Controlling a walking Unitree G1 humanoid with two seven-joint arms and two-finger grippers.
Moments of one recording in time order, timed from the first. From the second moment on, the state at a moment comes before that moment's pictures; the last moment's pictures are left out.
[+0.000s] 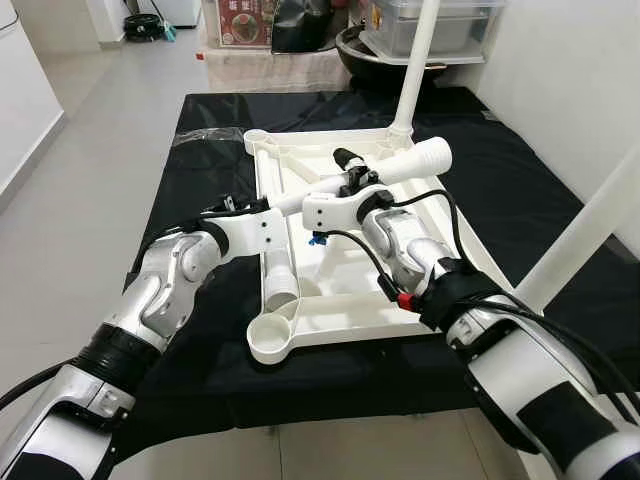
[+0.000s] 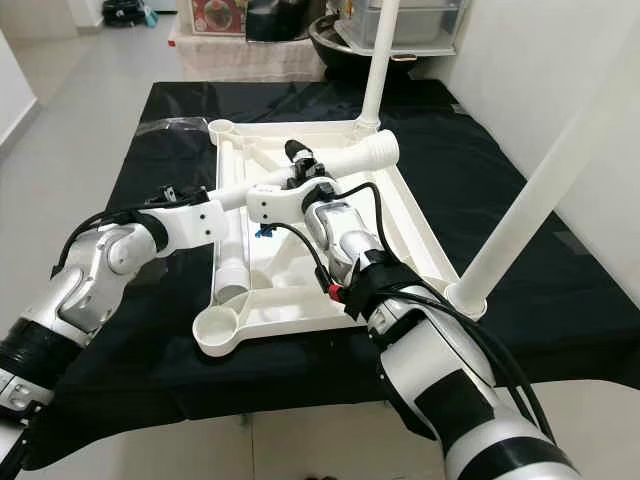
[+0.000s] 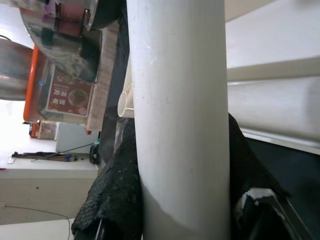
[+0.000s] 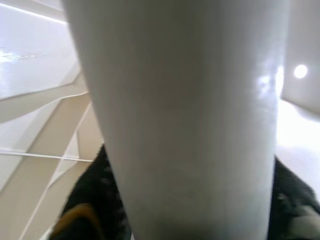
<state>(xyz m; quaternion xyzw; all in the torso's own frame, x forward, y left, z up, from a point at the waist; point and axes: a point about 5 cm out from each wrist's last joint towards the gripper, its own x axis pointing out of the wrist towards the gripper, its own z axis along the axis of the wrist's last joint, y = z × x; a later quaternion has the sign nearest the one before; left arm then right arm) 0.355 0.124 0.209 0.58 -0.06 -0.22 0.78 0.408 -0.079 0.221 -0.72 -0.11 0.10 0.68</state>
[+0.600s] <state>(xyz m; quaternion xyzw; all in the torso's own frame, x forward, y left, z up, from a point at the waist) 0.343 0.096 0.218 0.57 -0.12 -0.26 0.77 0.409 -0.083 0.211 -0.72 -0.10 0.11 0.67</state>
